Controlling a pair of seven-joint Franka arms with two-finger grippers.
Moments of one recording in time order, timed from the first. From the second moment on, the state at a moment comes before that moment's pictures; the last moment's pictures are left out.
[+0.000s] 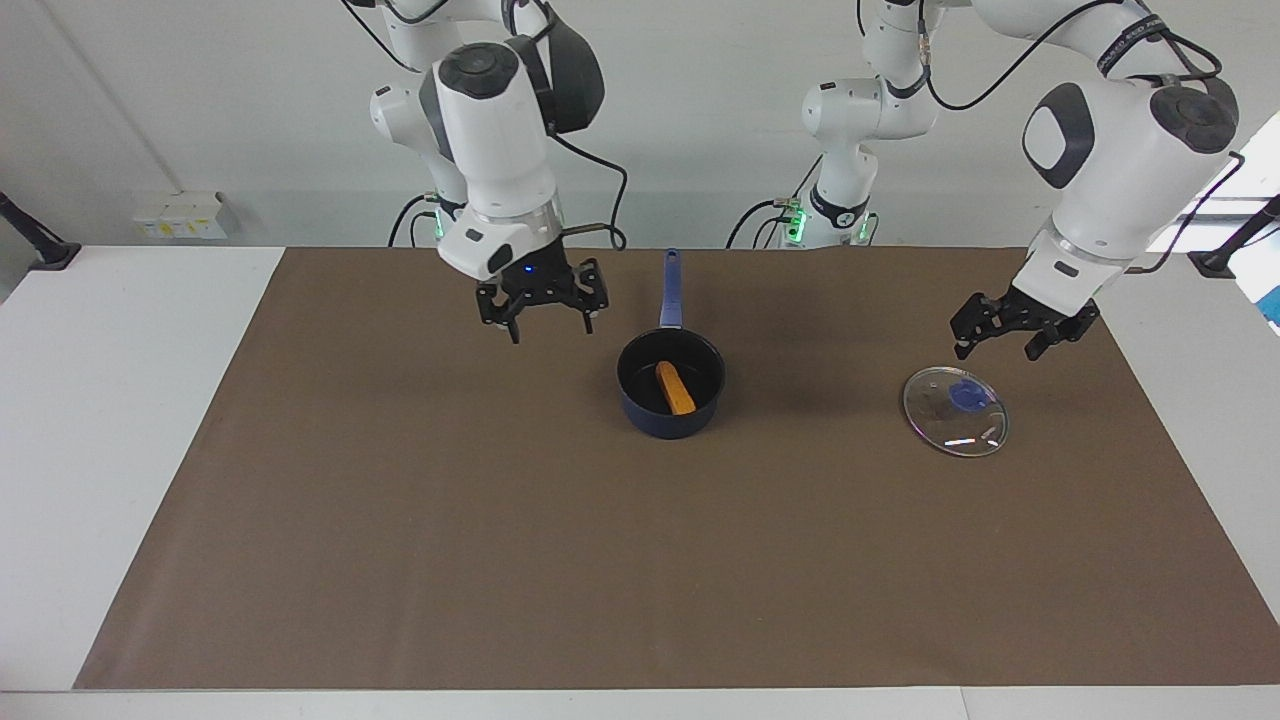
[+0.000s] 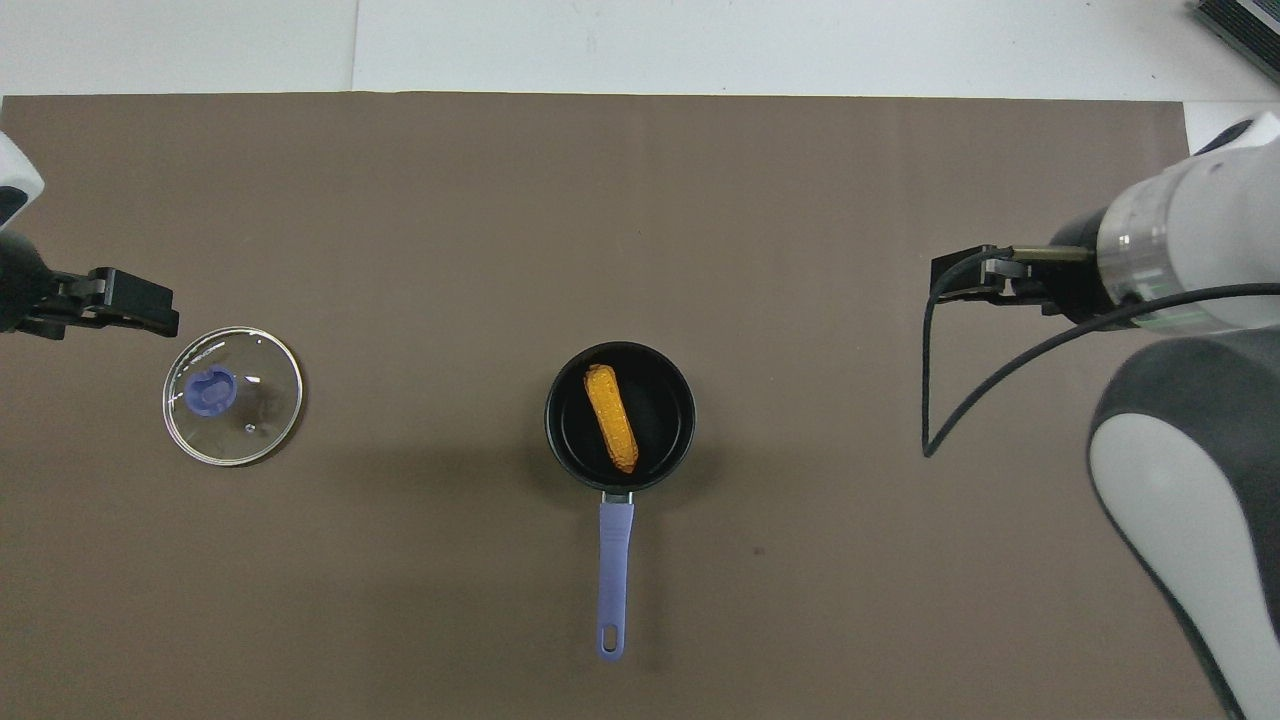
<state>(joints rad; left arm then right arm) -0.04 0.03 -0.01 -1.57 -0.02 1.56 0.00 0.21 0.00 -0.06 -1.61 0.05 1.74 0.27</state>
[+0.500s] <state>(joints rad) -0.04 0.05 -0.01 -1.47 -0.02 1.47 0.00 0.15 -0.09 -0.10 -1.53 0.05 1.58 0.24</state>
